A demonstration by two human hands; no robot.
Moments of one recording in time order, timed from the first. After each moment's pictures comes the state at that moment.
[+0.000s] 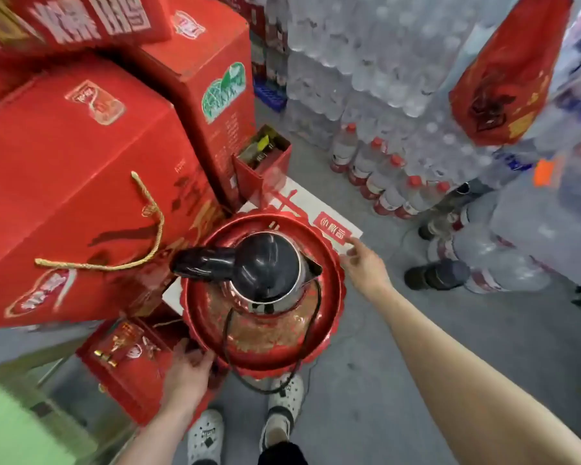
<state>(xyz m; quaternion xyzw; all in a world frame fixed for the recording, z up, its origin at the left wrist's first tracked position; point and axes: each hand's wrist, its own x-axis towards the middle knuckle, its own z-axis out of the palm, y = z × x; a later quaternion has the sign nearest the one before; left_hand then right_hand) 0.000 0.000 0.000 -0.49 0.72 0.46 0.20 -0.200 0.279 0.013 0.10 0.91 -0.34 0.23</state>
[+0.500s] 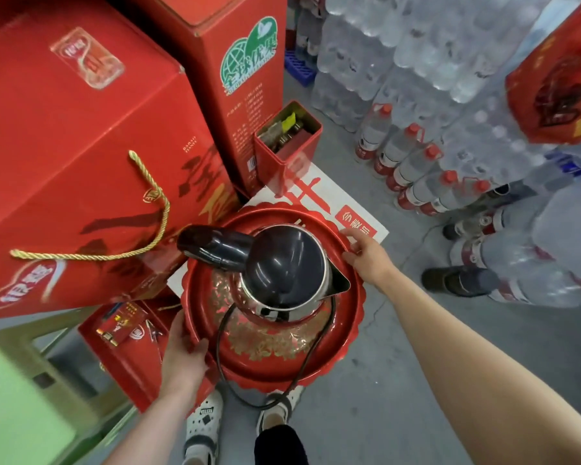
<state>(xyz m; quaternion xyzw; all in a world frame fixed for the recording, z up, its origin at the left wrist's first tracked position) -0.005 -0.012 -0.033 -0.54 0.65 0.53 0.13 -0.240 0.260 -0.016 0.06 0.87 -0.32 0.37</state>
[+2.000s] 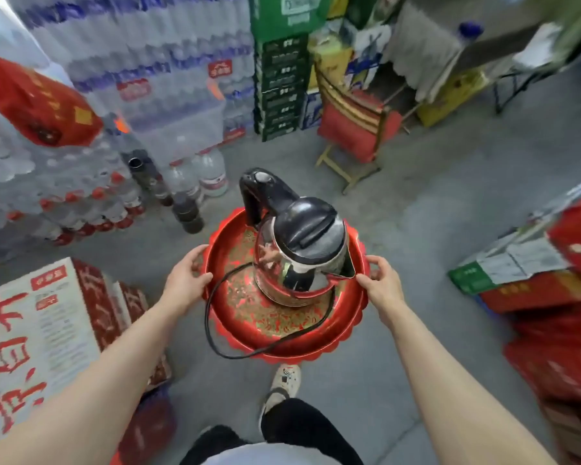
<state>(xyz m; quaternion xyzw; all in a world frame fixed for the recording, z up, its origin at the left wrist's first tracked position) 0.128 0.327 0.218 0.25 0.82 0.37 0.37 0.454 0.486 0.245 0.66 0.54 -0.50 -0.17</state>
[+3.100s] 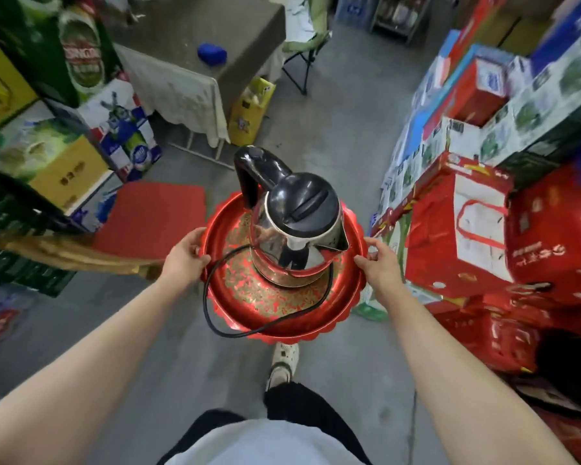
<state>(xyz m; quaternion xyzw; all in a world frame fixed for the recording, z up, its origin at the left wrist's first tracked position) 0.408 1.157 0.249 0.49 0.70 0.24 0.45 0.759 1.093 0.254 0.80 0.33 -0.36 -0.34</state>
